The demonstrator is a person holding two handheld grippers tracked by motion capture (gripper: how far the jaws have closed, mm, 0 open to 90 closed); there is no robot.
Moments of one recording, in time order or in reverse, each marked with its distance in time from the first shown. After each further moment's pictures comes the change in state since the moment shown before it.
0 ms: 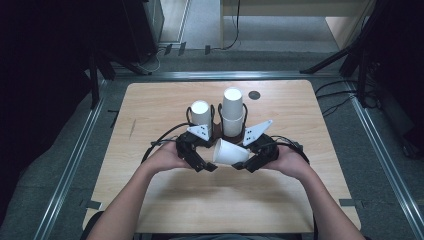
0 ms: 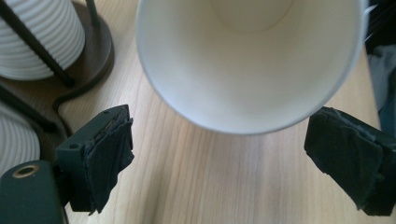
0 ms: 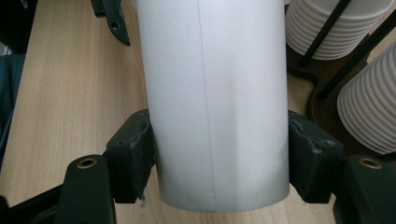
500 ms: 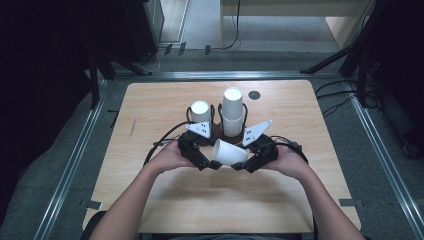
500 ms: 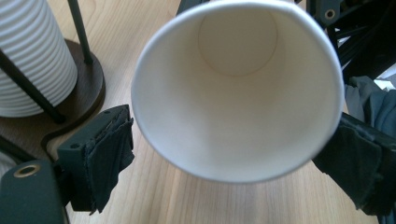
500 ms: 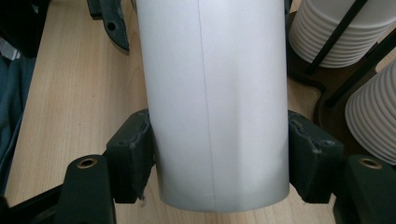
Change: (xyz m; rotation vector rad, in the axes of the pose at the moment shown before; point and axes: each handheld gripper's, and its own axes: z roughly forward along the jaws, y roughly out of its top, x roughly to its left) left arm -0.001 0.006 0.003 -0.096 -0.042 -0.001; right arm 0.002 0.002 0.001 -0.016 0.022 -0.005
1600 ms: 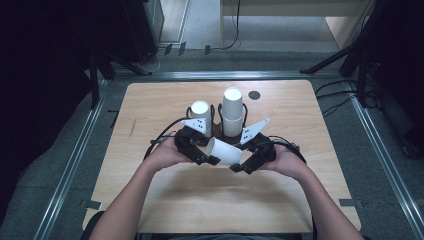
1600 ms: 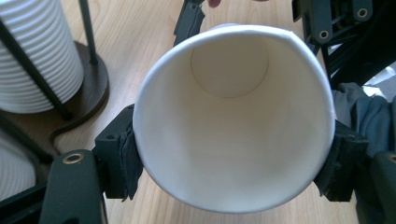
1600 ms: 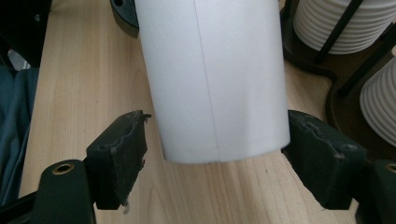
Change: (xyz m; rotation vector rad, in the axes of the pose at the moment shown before) left arm 0.004 0.003 -0.015 0.022 0.002 -0.019; right arm -0.003 0.001 0.006 0.020 0.018 0.070
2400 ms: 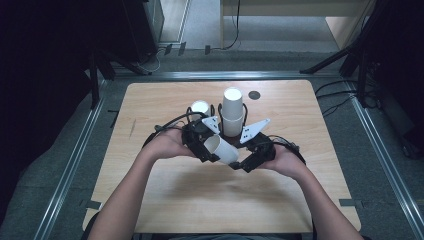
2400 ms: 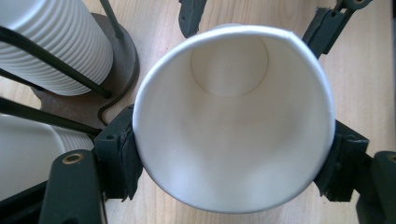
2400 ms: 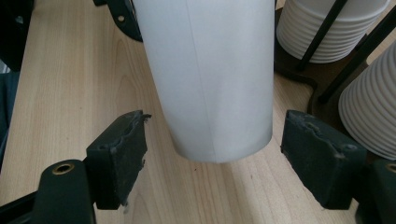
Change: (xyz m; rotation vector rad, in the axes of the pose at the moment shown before) left arm -0.014 0.044 0.004 0.312 0.149 0.127; right arm 0.000 0.001 0.000 -0.027 -0.052 -0.013
